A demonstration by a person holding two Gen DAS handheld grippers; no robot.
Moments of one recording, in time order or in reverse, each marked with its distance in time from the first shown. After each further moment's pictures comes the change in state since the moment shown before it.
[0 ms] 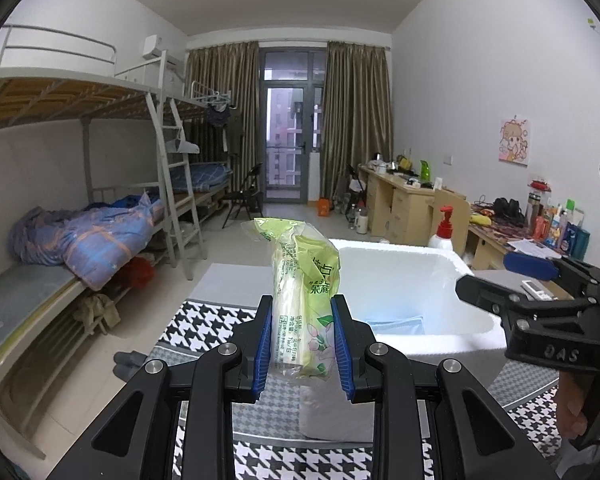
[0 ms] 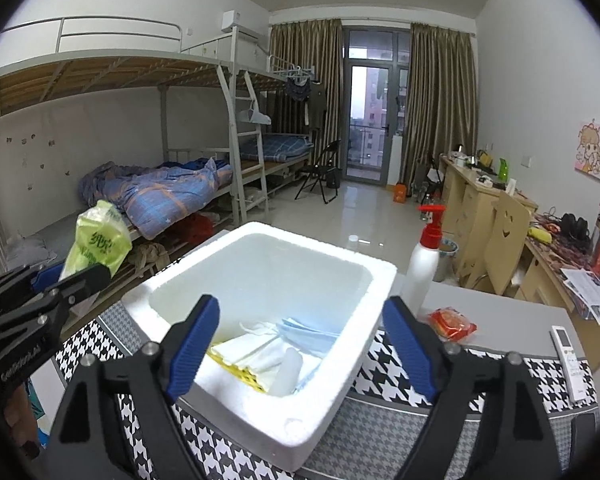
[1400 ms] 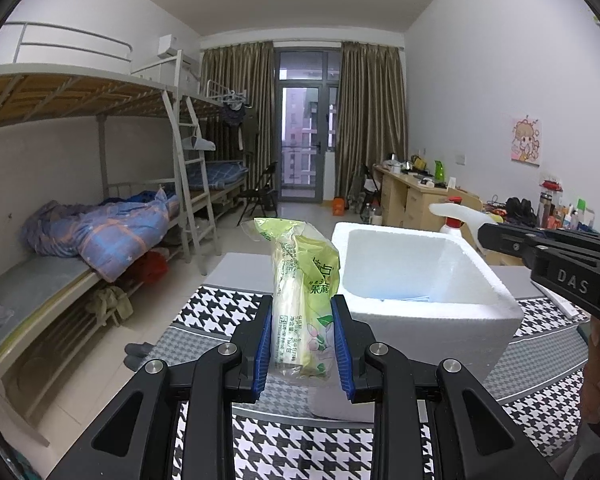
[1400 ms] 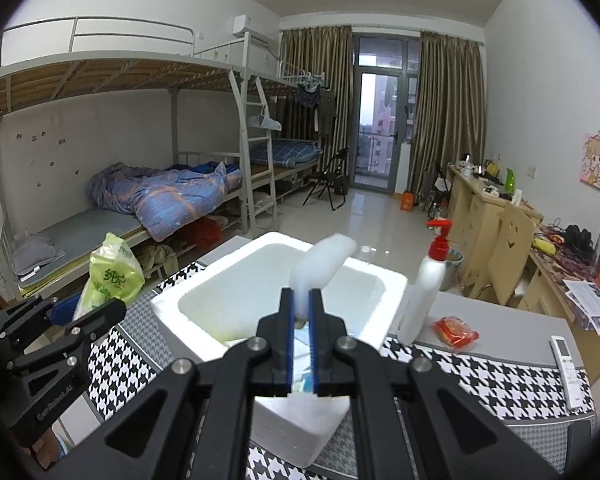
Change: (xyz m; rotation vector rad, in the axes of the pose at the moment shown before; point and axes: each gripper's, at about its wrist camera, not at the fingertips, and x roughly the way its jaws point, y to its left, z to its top) left arm -0.011 -0.001 -0.024 -0.021 0.001 0.057; right arm -0.007 0.013 0.008 -0.026 -0.008 0.031
